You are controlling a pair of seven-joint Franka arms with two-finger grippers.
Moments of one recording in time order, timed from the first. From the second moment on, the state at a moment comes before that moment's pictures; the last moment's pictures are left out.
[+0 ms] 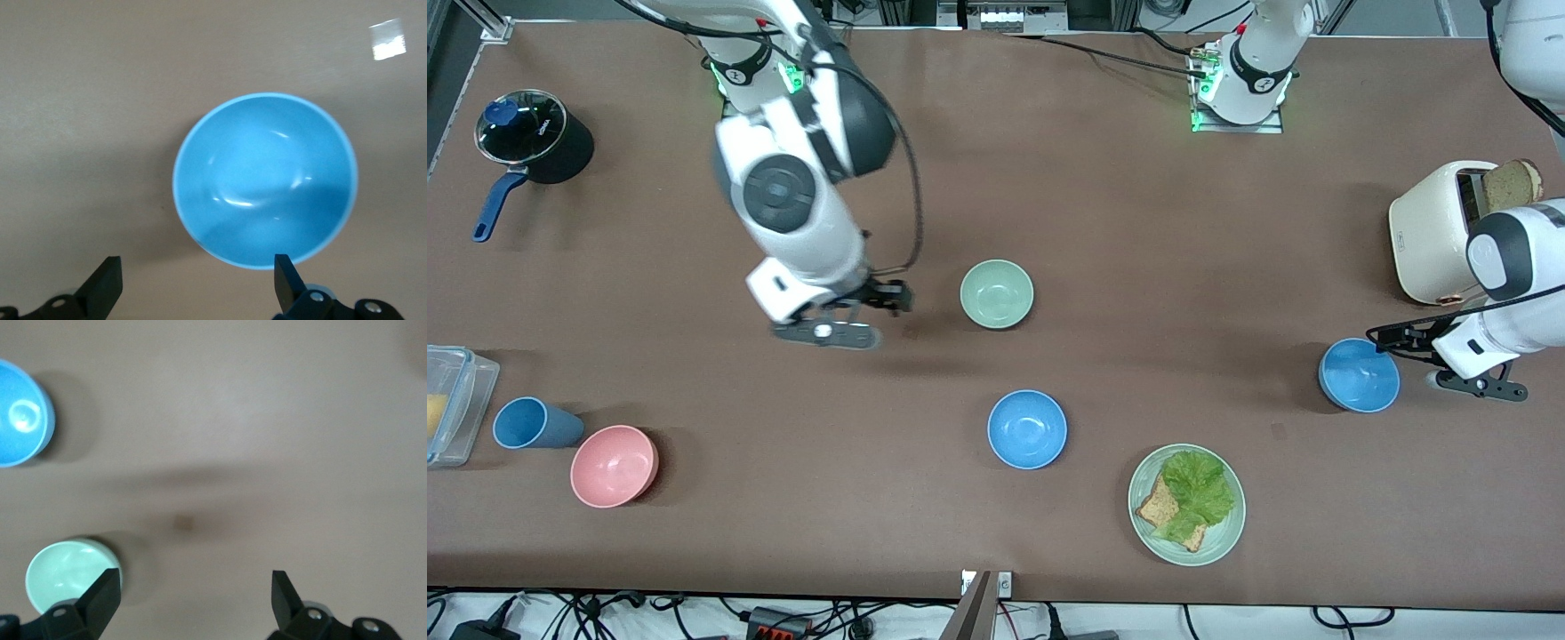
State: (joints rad) left arm 0.35 0.50 -0.06 -1.80 0.07 2.24 0.41; right arm 0.62 0.46 -0.18 -1.40 0.05 1.83 0.54
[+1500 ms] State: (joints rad) left arm 0.36 0.63 -0.08 -1.74 0.06 2.32 0.41; right arm -0.02 0.23 -0.06 -1.40 0.05 1.67 -0.05
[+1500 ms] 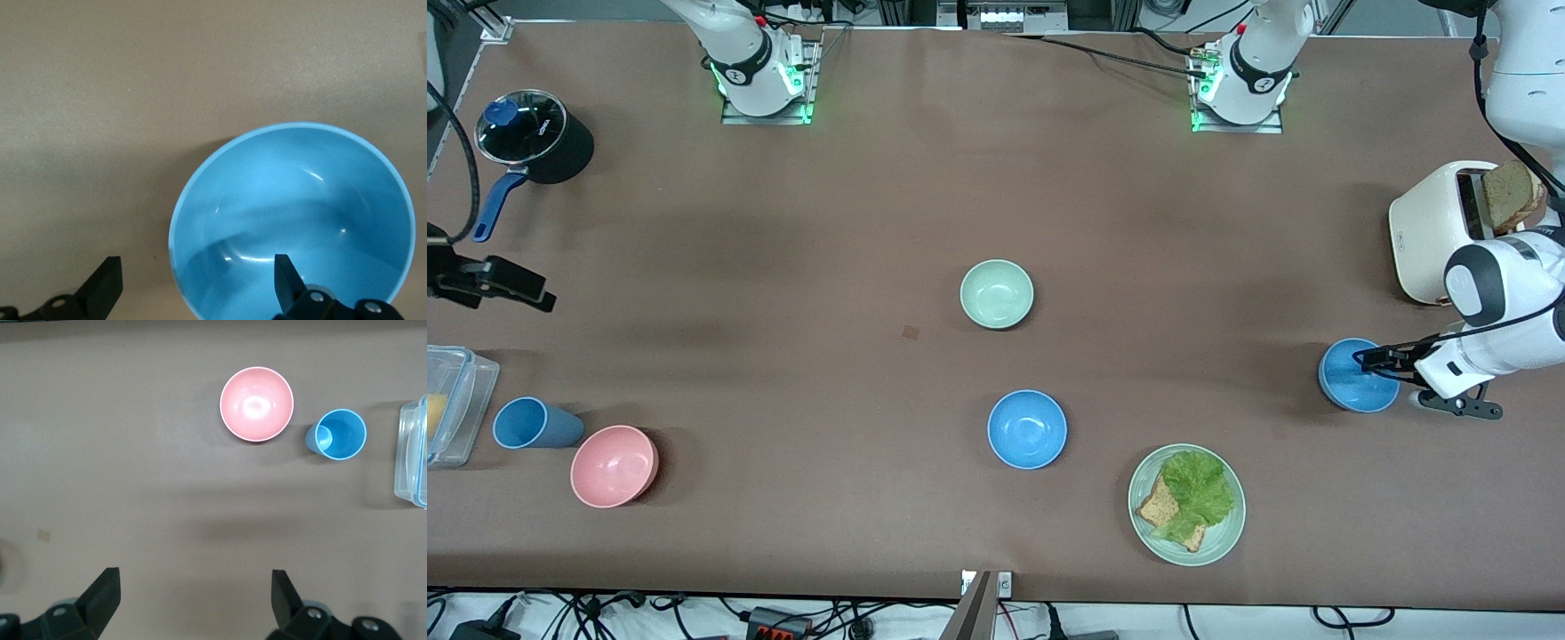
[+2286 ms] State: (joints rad) left arm 0.37 0.64 -0.08 -1.74 0.06 2.32 0.46; right arm 0.02 0.21 -0.07 -1.44 0.02 1.66 -0.04
